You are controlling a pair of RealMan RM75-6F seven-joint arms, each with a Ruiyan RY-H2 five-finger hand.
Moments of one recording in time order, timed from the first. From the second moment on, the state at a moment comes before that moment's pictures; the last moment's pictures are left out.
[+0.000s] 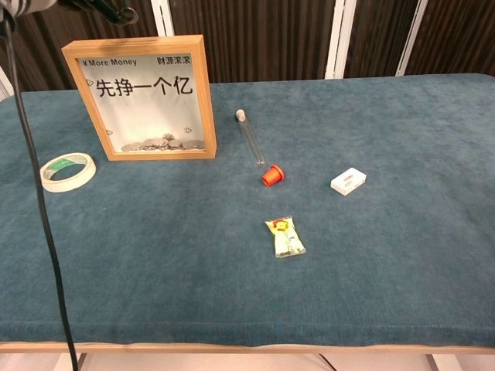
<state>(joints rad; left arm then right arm) -0.98 -1.41 -0.60 -1.46 0.49 1.00 0.62 0.02 -0.96 0.01 -1.73 -1.47 1.42 0.06</state>
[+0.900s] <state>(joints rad) -1.08 -1.40 -0.47 -1.37 0.42 0.94 0.58 0.02 -0.96 0.02 -1.73 -1.46 1.42 0.07</state>
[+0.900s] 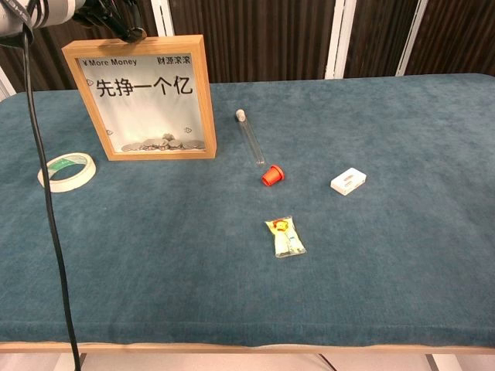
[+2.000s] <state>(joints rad) -1.10 -1.36 -0.41 -1.40 0.37 0.94 0.54 0.02 -0.96 0.02 -1.73 -1.46 1.42 0.07</state>
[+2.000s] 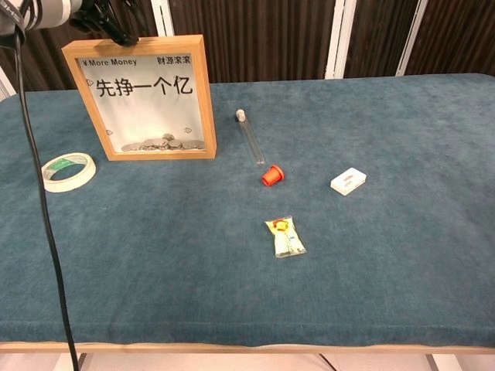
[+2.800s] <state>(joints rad) -0.63 -1.08 -0.11 -1.87 1.19 1.29 0.33 0.01 -0.95 -0.02 -1.74 -1.55 1.44 0.04</state>
